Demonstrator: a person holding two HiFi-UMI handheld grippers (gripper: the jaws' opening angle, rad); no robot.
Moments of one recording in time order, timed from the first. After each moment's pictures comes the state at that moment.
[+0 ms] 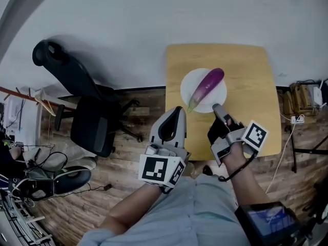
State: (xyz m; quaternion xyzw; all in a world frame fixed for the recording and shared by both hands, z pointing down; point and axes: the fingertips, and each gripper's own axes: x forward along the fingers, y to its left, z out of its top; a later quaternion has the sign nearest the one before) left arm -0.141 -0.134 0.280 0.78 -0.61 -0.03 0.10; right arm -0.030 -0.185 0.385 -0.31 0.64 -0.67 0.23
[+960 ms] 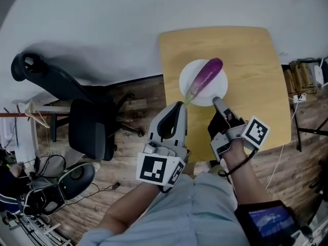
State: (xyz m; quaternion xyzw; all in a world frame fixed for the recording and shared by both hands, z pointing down) left arm -0.151 -0.170 0.323 0.82 -0.56 -0.01 0.13; right arm -0.042 -0.206 0.432 -0.35 0.62 -0.65 0.24
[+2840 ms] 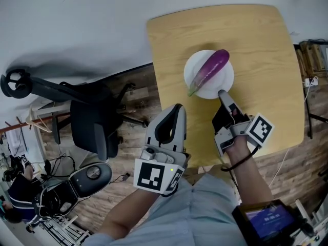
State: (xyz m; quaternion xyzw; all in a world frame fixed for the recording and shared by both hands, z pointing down) left arm -0.155 -0.214 0.396 0.82 -0.55 0.05 0.17; right arm -0.034 -0.249 0.527 -0.38 0.59 -0.67 0.26
